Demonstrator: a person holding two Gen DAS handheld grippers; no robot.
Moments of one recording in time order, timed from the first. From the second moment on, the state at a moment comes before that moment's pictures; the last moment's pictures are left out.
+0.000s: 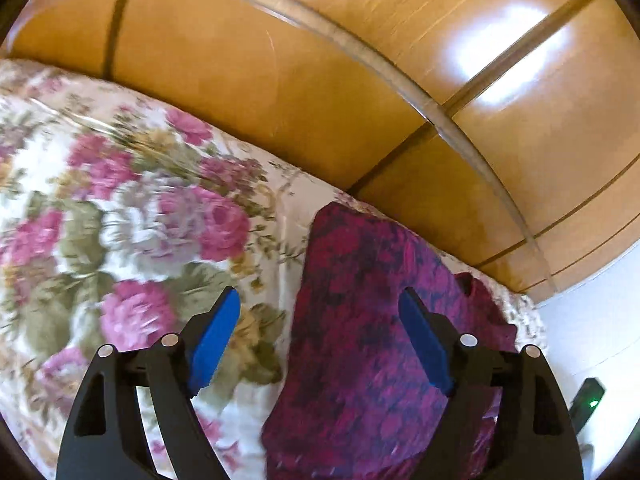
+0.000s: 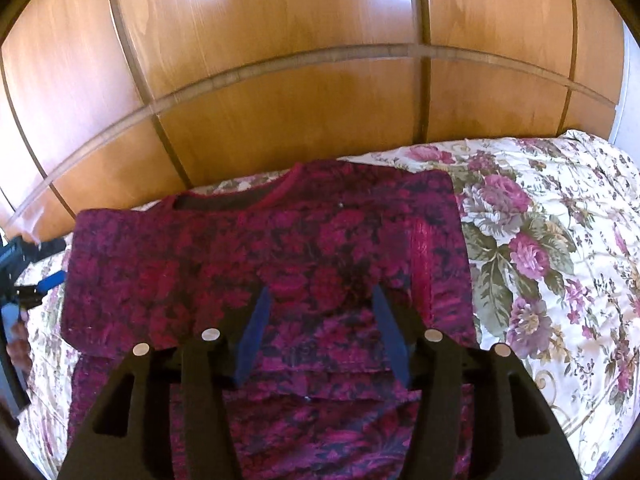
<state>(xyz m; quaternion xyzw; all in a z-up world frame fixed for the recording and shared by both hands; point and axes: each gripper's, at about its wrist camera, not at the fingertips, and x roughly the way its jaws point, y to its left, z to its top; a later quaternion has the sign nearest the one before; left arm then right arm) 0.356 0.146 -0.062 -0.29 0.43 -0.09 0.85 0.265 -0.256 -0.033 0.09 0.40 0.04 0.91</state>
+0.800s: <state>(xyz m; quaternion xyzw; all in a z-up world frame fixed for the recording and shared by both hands) 0.299 0.074 -0.037 -0.09 0.38 0.03 0.92 0.275 -0.251 -0.051 0.05 0.41 0.01 0.91</state>
